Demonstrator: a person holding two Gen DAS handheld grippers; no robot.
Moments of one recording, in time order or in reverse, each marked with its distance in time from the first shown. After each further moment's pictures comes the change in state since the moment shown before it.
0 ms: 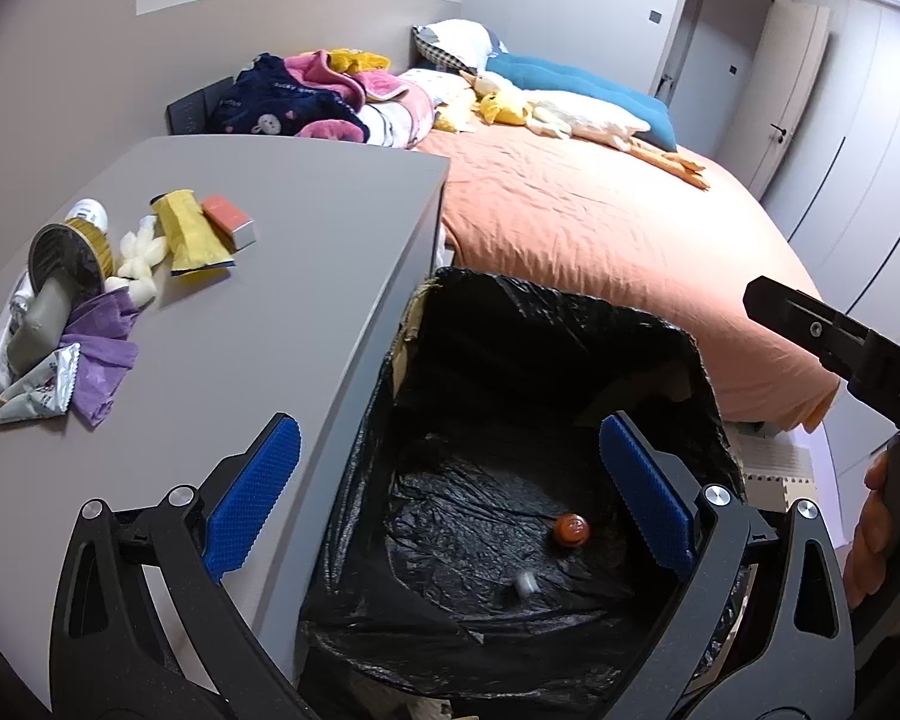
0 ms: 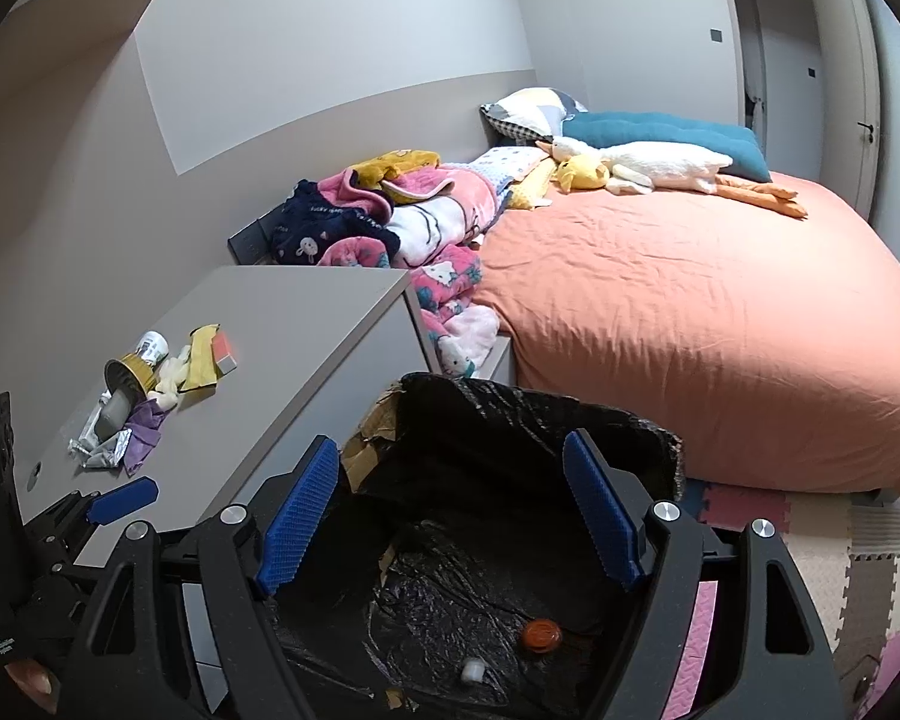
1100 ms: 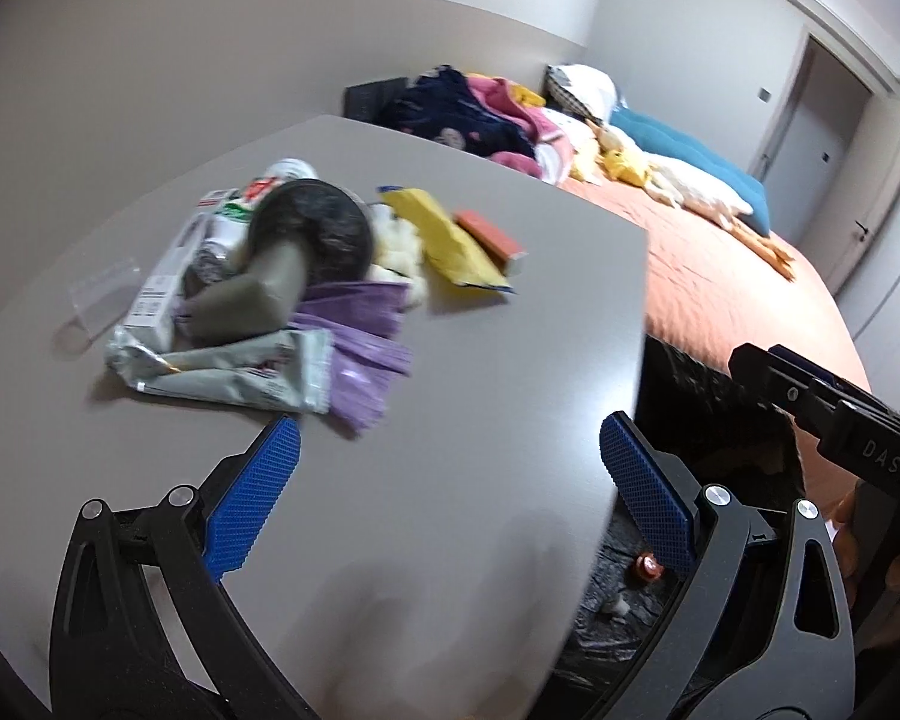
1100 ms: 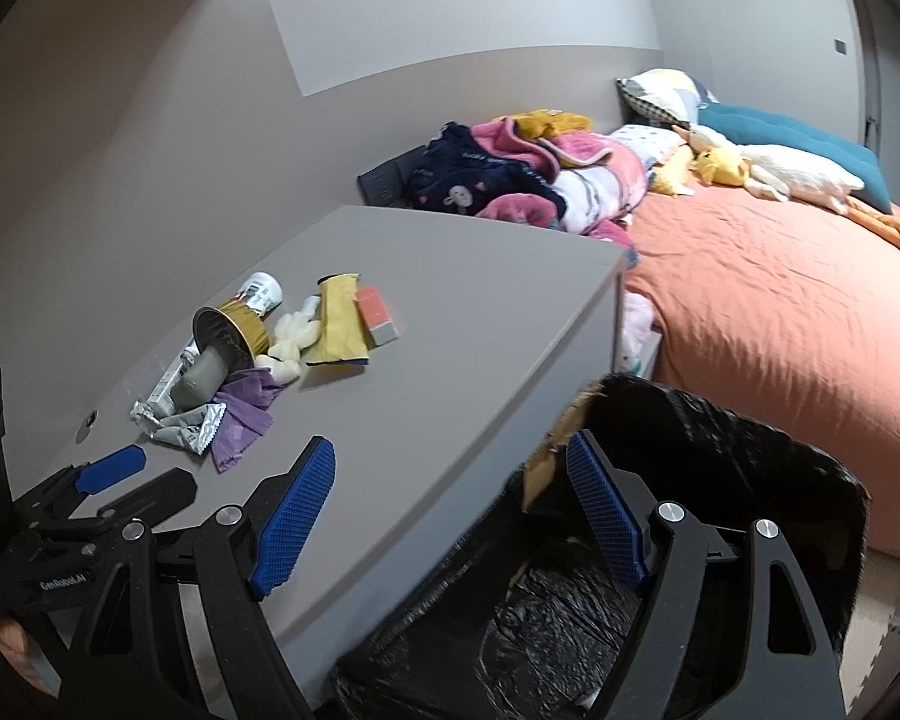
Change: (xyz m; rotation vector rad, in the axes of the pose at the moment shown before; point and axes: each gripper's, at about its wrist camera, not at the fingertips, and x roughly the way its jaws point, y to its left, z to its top) left arm -0.039 0.150 -0.006 -0.223 -0.071 0.150; right arm 0.080 0.132 0.009 -0.150 0.094 0.220
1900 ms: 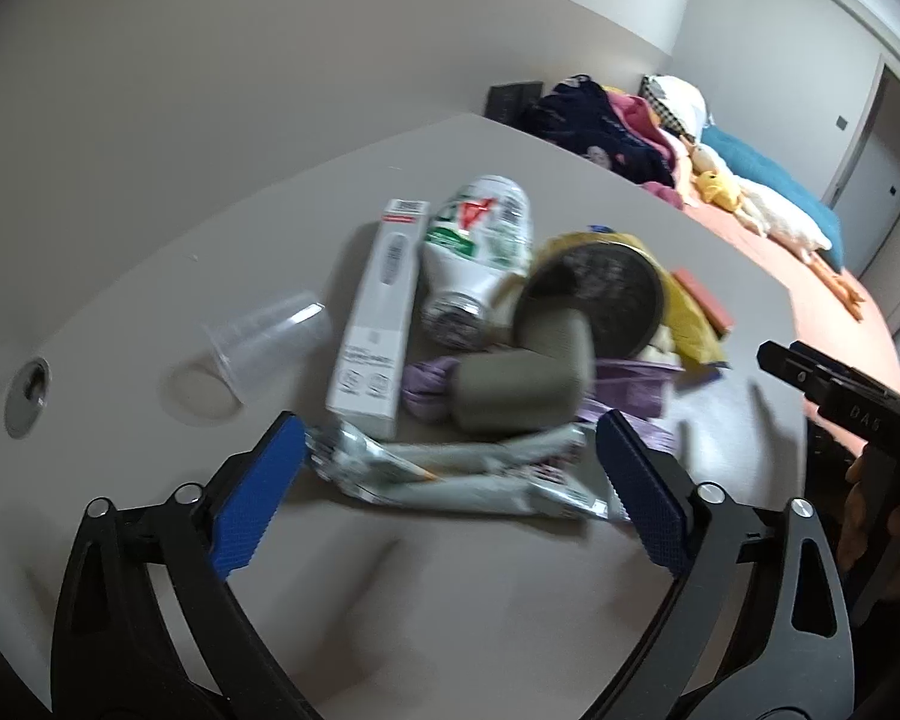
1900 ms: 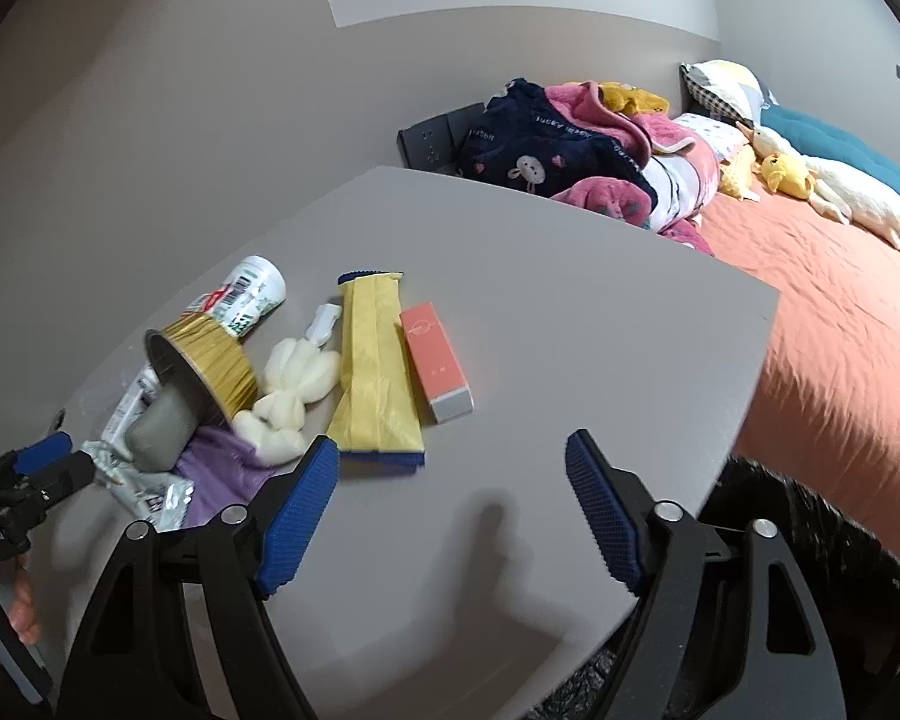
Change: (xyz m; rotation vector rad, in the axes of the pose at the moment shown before) left arm 0.019 0.122 0.033 -0.078 0.021 0.151; right arm 0.120 0.048 0.050 -0.093 0.091 0.033
